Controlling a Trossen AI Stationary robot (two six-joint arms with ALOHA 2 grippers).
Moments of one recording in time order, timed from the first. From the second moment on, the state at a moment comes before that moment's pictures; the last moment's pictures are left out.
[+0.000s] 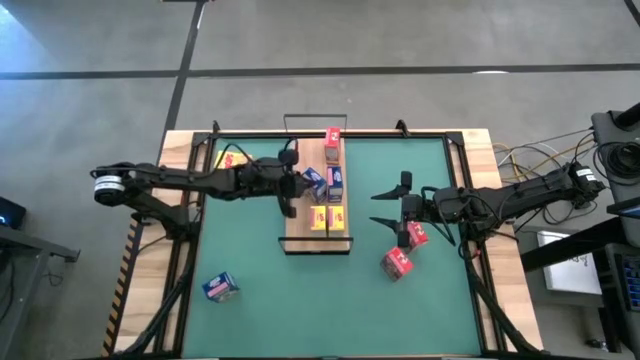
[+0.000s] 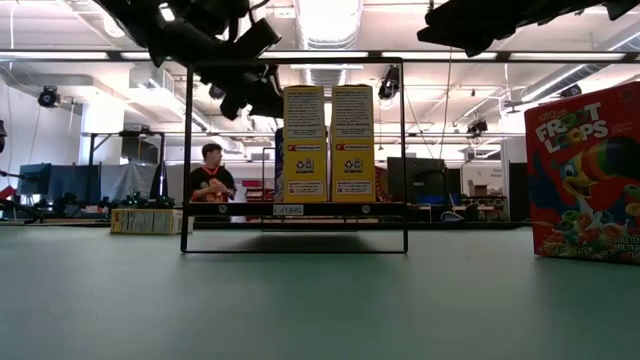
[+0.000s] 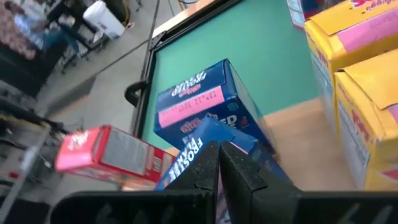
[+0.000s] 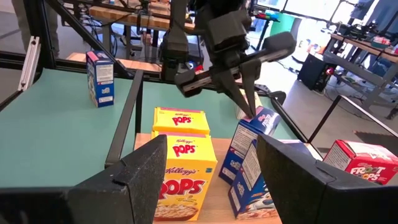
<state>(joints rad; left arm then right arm) 0.19 1.39 0.82 0.12 -0.12 0.59 0.18 0.93 0.58 0.16 0.29 -0.13</state>
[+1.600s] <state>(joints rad) 0.29 1.45 1.00 -0.18 -0.31 0.59 0.18 0.93 0.58 0.16 0.29 -0.13</state>
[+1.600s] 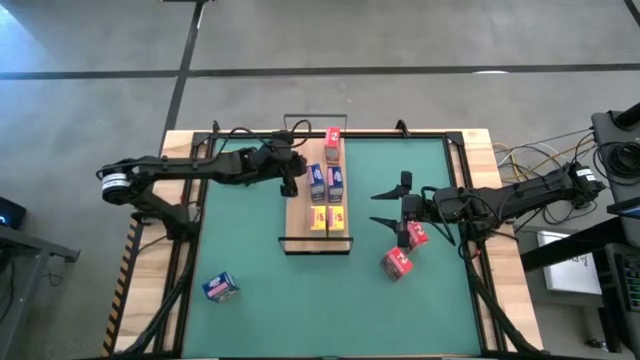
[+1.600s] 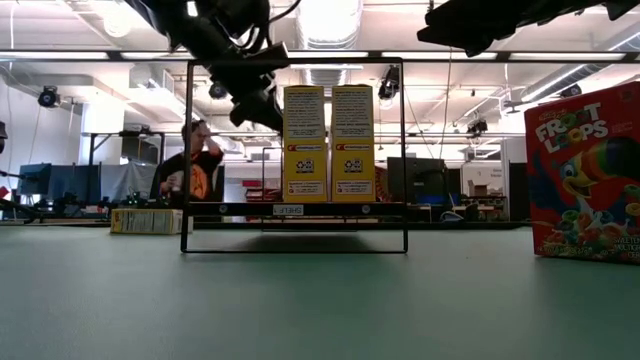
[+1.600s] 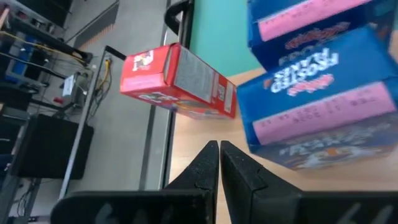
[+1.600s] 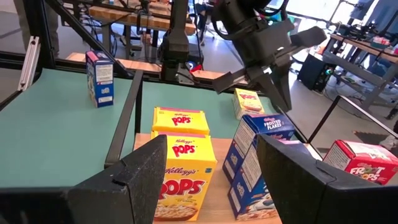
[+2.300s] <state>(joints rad) 0.30 1.51 1.00 -0.08 -0.22 0.57 0.18 0.93 0.58 0.16 0.29 -0.13</state>
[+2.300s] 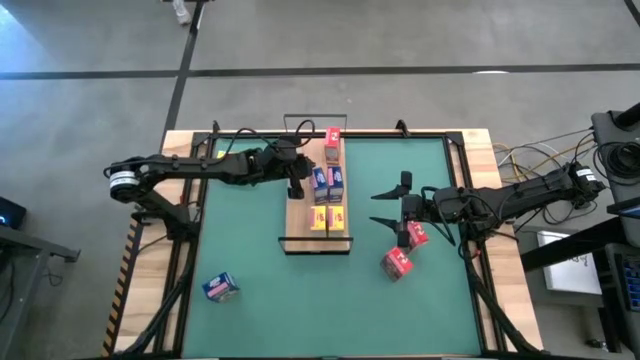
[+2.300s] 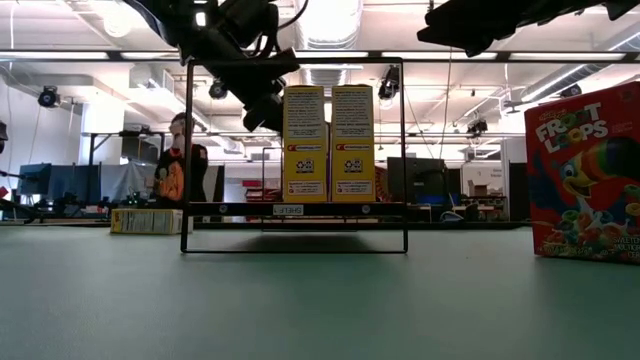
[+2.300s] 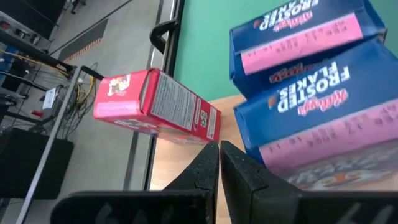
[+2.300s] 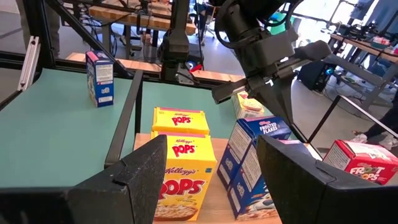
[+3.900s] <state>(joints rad) 0.13 1.46 1.00 -0.16 -0.18 0.48 0.18 0.93 0.58 0.16 0.29 -0.13</state>
